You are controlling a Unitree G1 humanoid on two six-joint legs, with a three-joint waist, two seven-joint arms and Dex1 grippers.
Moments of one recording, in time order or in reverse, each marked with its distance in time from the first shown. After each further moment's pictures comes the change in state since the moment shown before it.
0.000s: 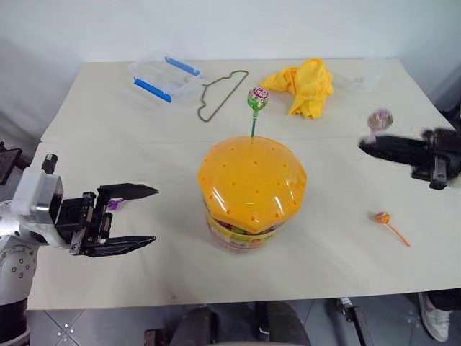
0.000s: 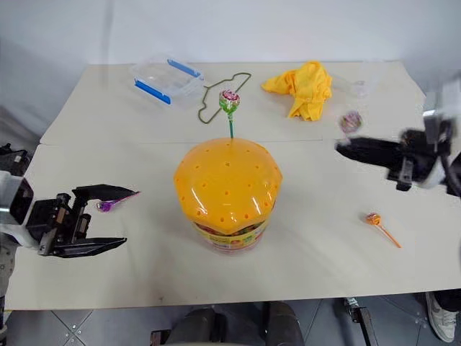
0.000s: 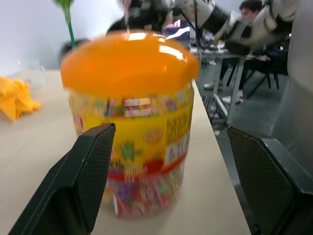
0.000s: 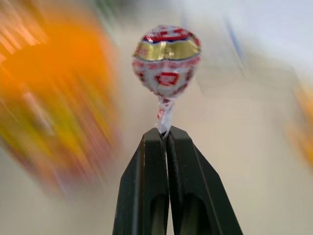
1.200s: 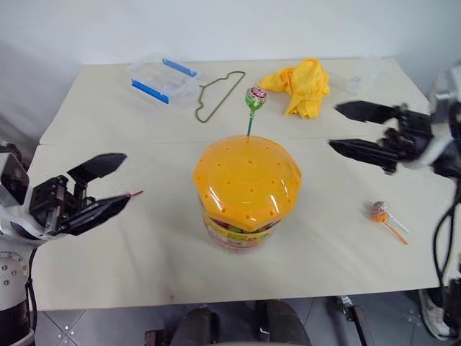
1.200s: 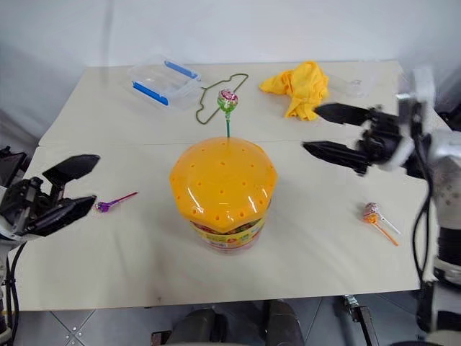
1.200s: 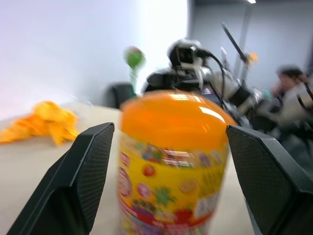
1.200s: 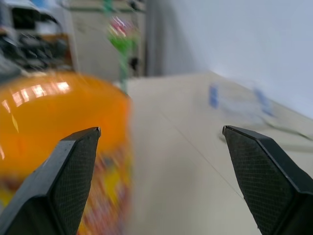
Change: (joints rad) left arm 0.015 -0.091 0.183 -0.004 -0.286 0.147 0.271; right arm -0.439 0.380 0.126 -0.105 0.155 0.179 -0.043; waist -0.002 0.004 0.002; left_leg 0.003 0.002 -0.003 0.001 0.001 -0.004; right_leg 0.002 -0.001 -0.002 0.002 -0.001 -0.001
